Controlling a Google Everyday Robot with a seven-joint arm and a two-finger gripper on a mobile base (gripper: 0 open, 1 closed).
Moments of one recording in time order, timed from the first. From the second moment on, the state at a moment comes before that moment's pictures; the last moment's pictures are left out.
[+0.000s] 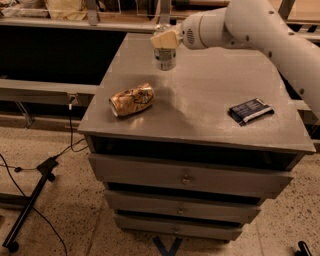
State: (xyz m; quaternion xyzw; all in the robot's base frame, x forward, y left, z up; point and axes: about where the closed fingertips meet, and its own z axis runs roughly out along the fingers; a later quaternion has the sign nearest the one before) arm 0.759 -0.037 0.963 -0.33 0.75 0.20 0.53
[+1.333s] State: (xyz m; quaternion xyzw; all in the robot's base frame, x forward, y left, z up) arm 0.713 -0.024 0.930 -0.44 0.71 0.36 0.42
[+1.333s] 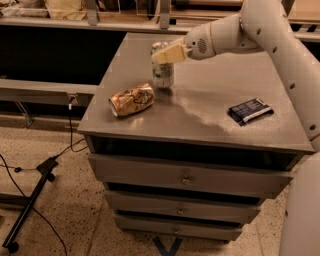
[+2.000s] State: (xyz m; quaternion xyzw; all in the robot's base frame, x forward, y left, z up) arm 0.713 -0.022 0.929 -0.44 0.71 0.36 0.42
